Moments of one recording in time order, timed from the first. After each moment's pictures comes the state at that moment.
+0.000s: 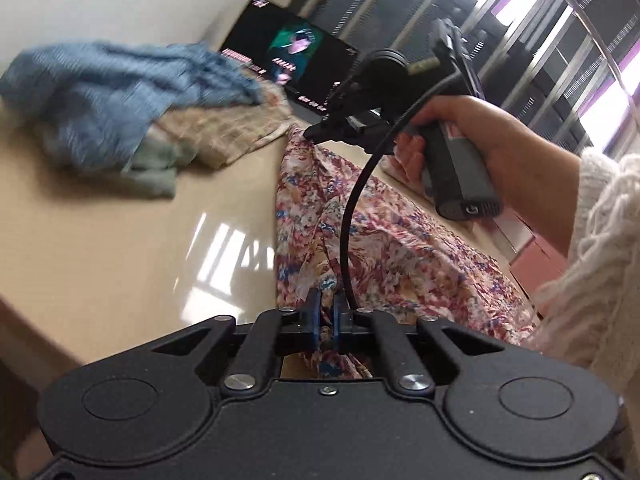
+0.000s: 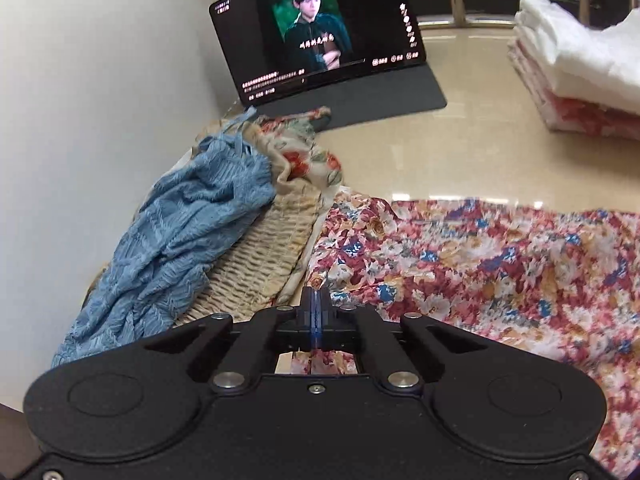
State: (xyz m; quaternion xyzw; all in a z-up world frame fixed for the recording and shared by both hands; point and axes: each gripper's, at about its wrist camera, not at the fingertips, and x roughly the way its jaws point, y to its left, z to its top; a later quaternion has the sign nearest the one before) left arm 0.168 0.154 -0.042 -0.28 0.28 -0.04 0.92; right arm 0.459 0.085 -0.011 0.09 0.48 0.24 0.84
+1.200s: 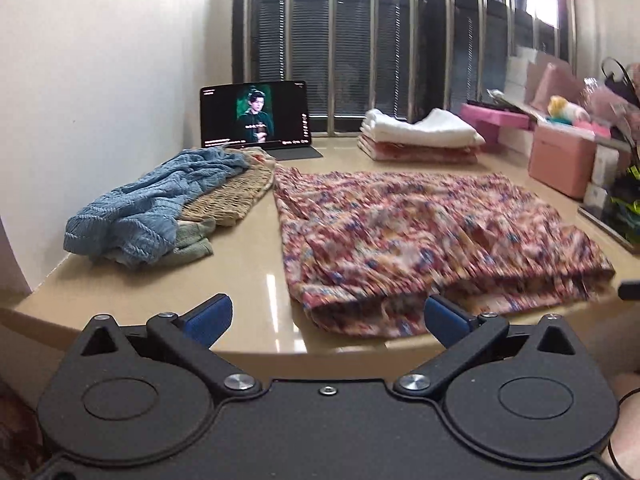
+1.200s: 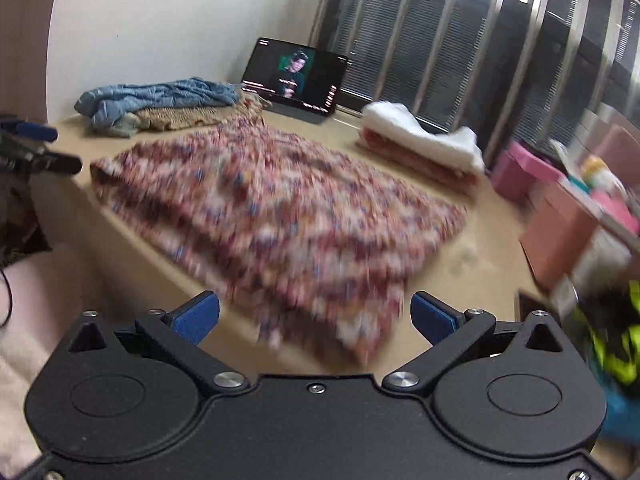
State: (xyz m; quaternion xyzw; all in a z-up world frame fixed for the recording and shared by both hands) left arm 0.072 0.081 0.000 0.01 0.25 0.00 0.97; right arm 0.090 -0.198 -0.011 -0.18 0.26 0.19 0.93
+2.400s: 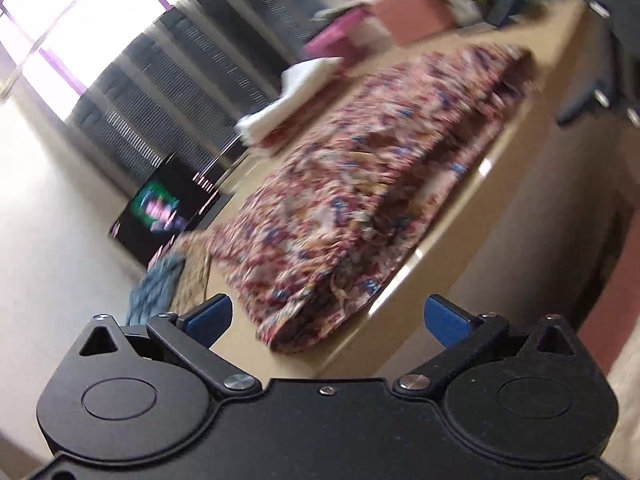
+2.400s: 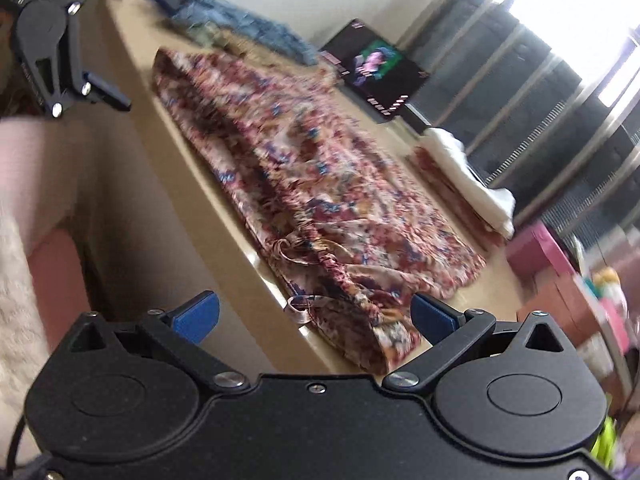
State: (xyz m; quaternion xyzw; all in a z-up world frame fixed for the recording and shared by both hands) left arm 0.088 0.021 -0.042 0.42 0.22 -0.12 0.87; right arm 0.087 -0.153 -0.049 -0.40 0.22 0.25 0.85
